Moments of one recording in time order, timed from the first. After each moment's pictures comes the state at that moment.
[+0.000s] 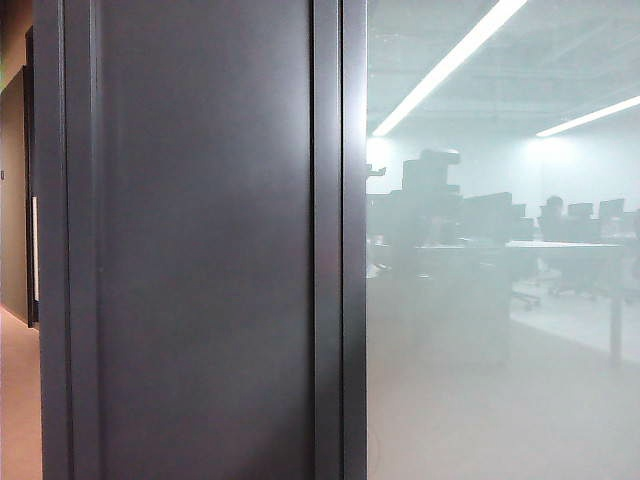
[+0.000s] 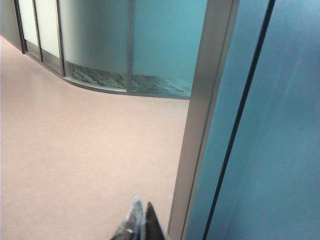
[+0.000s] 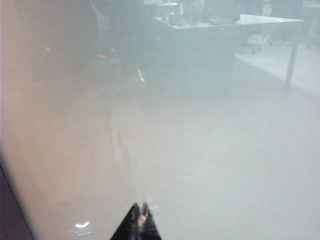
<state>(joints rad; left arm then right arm) 0.08 0.00 0.01 0.02 0.05 -0.08 0.05 0.00 0.01 0.01 0.05 0.05</state>
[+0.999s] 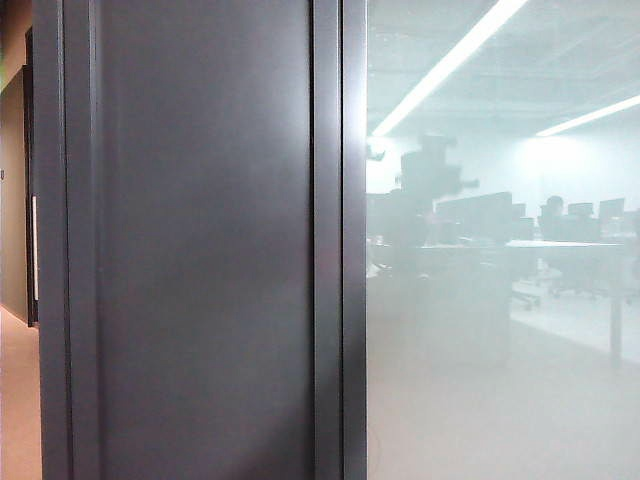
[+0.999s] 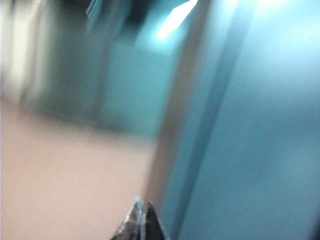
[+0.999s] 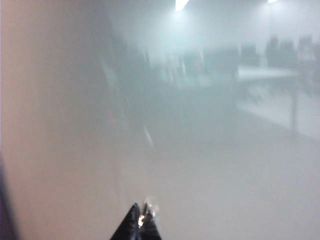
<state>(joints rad) 0.08 0.00 0.02 0.24 0.13 -0.22 0.05 0.00 0.03 0.24 0.05 0.11</state>
